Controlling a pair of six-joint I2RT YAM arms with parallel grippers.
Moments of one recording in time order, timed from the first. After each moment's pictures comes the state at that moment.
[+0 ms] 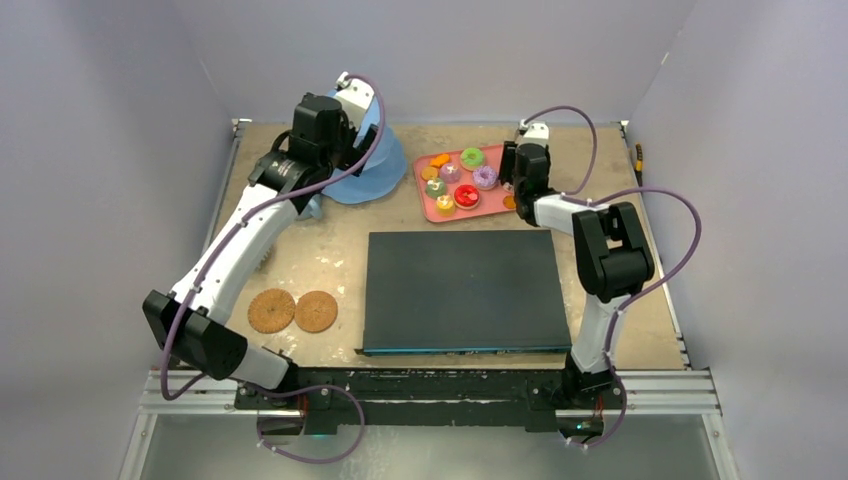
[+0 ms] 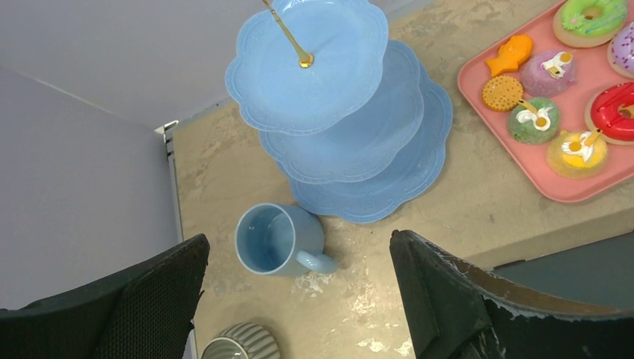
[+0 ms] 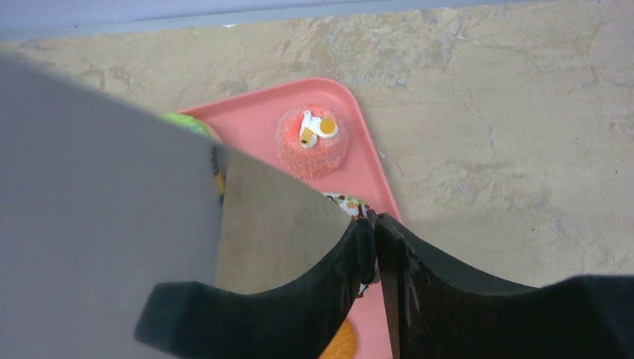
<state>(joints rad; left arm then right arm) -0.44 1.45 1.58 -0.57 -0.35 0.25 0.24 1.95 1.16 0.38 0.30 0.13</state>
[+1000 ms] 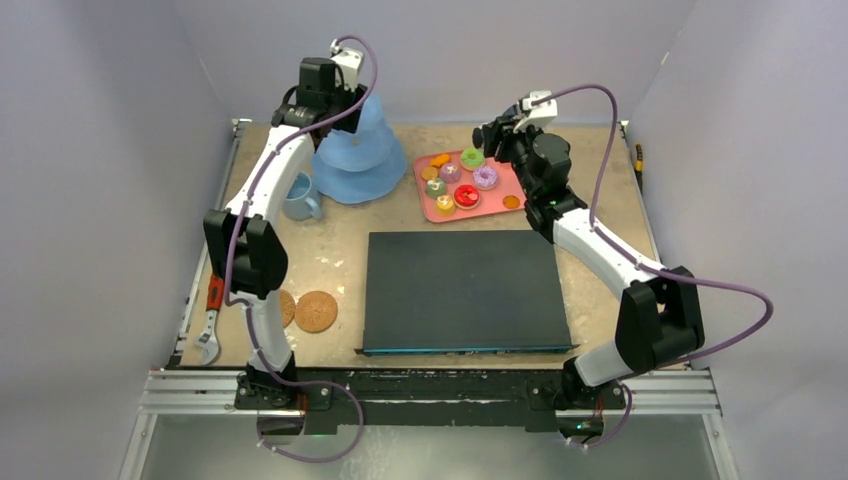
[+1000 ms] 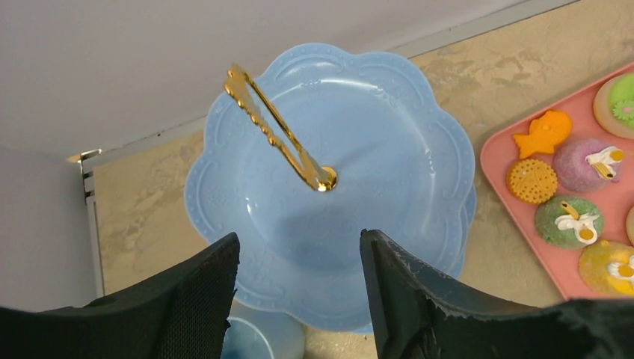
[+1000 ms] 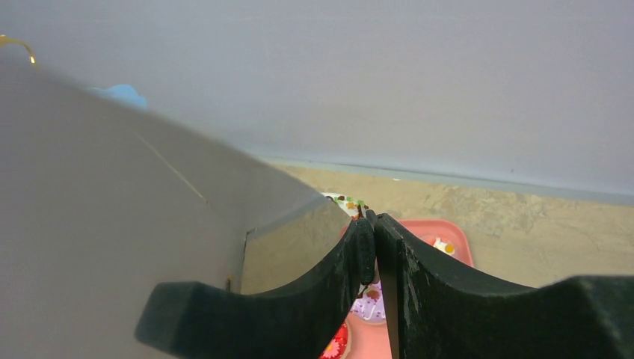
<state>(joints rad) -0.22 1.97 1.98 -0.51 -0.09 0.18 0.37 1.49 1.09 0.36 0.12 0.12</state>
